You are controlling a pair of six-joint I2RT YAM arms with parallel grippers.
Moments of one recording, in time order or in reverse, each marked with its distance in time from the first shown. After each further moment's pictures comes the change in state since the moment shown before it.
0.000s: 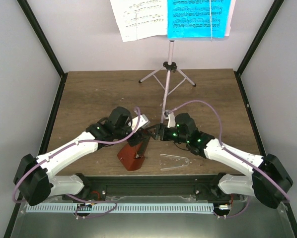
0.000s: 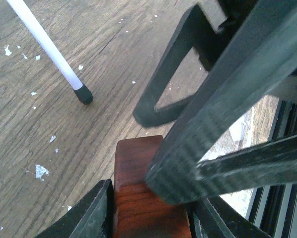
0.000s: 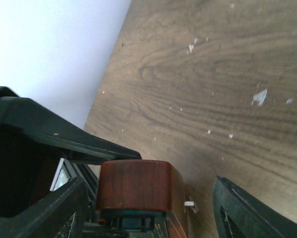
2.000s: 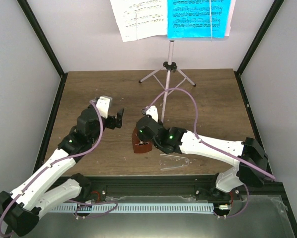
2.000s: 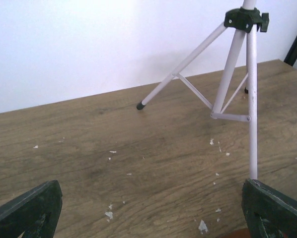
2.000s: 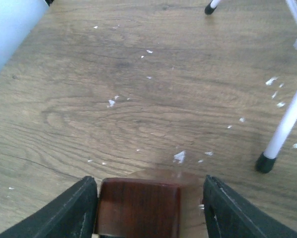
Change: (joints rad) left arm 0.156 -0.365 -0.111 0.180 -0.571 -0.195; right arm 0.372 0.296 0.492 -0.481 0.873 -0.121
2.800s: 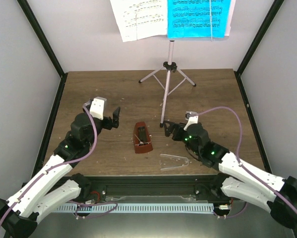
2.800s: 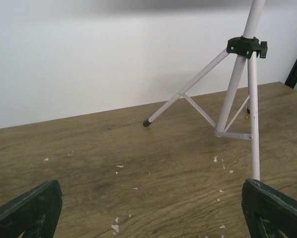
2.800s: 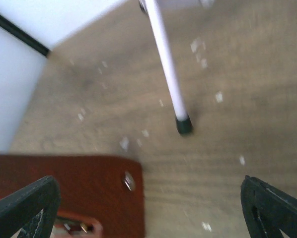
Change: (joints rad) left arm 0.000 -0.096 -0.043 0.054 -0.043 0.008; right arm -0.361 -0.584 -0.667 0.380 -0.336 0.100
